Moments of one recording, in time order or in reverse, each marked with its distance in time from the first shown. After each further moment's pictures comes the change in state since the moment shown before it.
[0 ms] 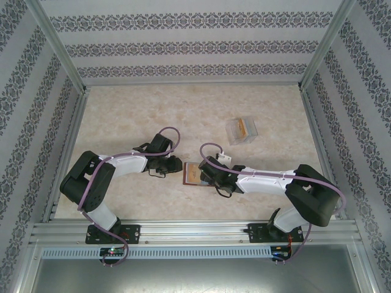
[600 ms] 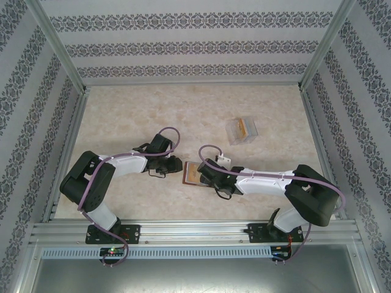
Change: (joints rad) left arm 0.000 0.000 -0.007 0.013 0.002 -0.003; right arm 0.031 0.003 0.000 -0.029 0.013 0.024
